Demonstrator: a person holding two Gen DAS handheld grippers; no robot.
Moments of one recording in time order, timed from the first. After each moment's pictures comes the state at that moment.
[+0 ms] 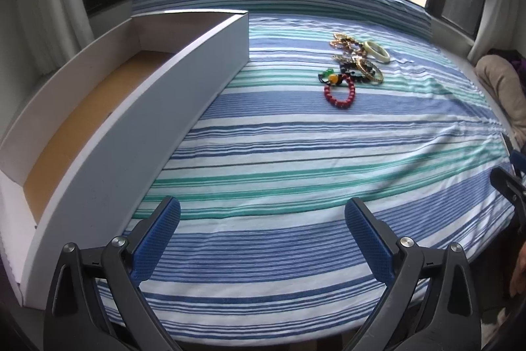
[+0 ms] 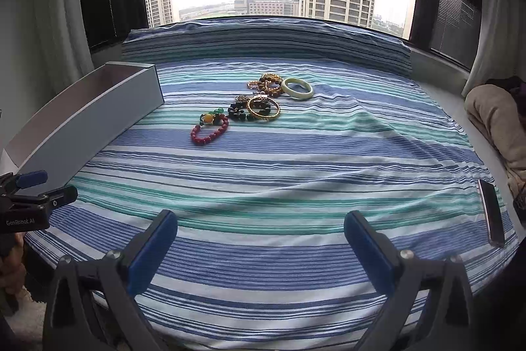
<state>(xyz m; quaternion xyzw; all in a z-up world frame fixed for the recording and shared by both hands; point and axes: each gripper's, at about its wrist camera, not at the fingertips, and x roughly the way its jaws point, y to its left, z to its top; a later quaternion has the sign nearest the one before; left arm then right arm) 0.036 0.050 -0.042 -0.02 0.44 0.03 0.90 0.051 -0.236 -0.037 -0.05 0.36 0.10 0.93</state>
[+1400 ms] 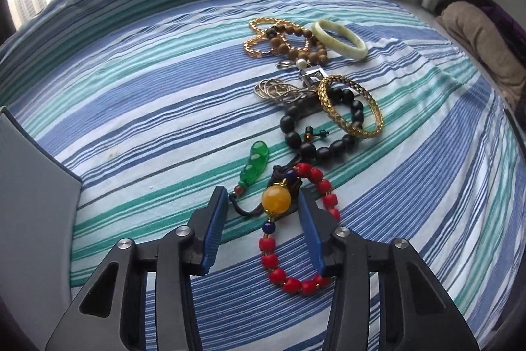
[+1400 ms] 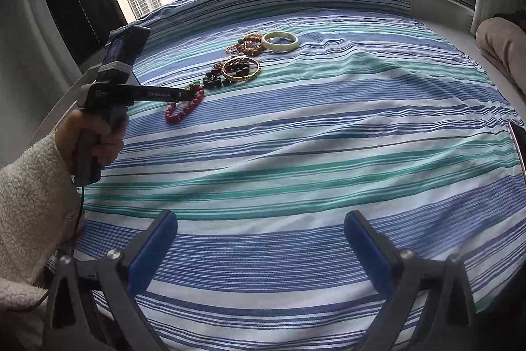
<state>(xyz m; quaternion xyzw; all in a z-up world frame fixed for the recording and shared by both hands) 0.283 -0.039 -0.116 0.07 0.47 -0.16 0.87 0.095 -0.286 -0.087 0.05 0.44 0.11 0.89</state>
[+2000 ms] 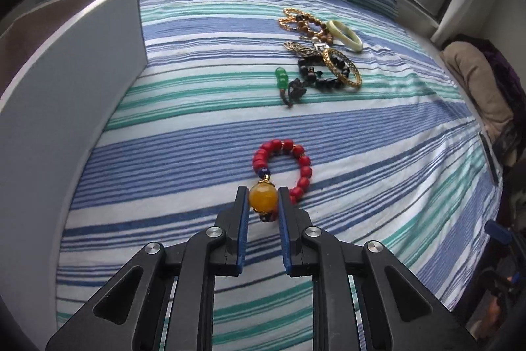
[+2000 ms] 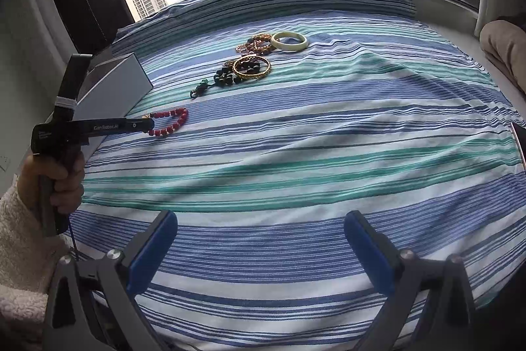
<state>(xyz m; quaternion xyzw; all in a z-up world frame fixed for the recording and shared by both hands) 0.175 0.026 -0.099 -0.06 0.50 -0.11 0.86 0.081 -0.271 -0.084 0.04 0.43 0.13 0.89</state>
